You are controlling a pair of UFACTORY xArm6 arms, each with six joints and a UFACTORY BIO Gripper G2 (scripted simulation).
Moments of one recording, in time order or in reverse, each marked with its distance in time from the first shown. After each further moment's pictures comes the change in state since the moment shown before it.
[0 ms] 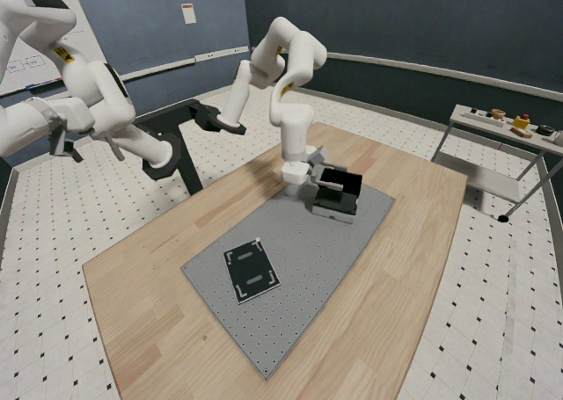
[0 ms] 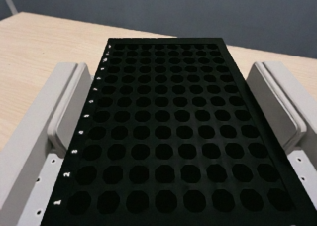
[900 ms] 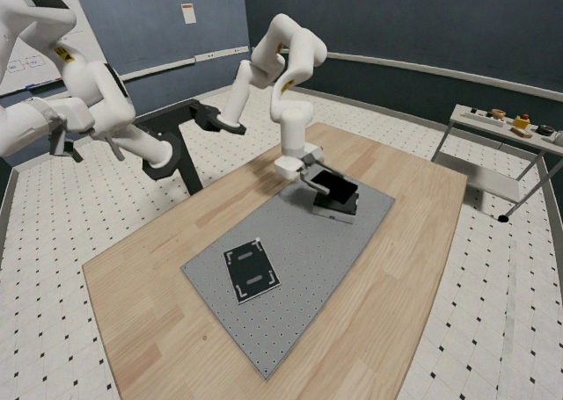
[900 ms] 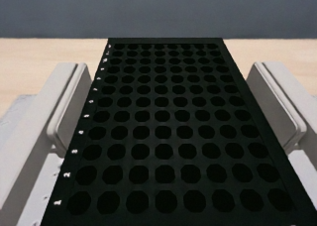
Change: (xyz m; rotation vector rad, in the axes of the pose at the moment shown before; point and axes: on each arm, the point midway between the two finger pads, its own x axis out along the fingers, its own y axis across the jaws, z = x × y) left arm -0.018 -0.030 0.002 0.001 -0.004 -0.354; right arm 0.000 0.000 0.000 0.000 0.000 0.000
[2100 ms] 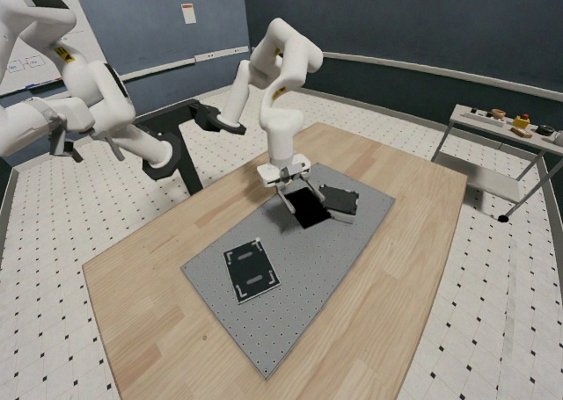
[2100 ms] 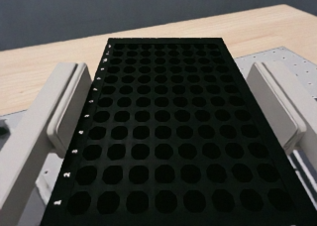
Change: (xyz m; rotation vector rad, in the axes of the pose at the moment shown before) left arm -0.018 -0.106 -0.013 -0.003 0.003 -0.382; right arm 0.000 0.000 0.000 0.000 0.000 0.000
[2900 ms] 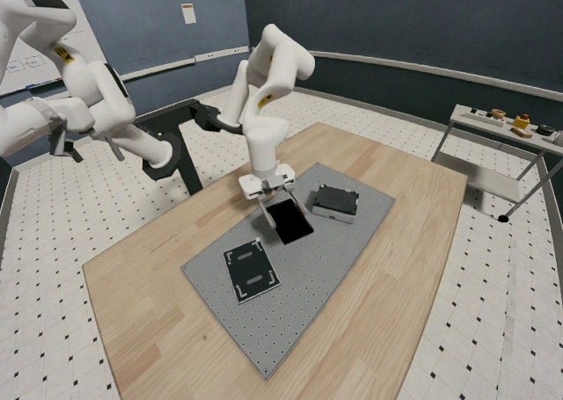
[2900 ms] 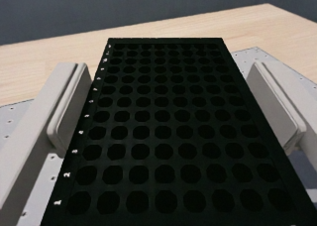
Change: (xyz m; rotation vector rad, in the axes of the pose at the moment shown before) left arm 0.014 -0.064 -0.008 0.000 -0.001 0.001; right arm 0.000 0.000 0.000 0.000 0.000 0.000
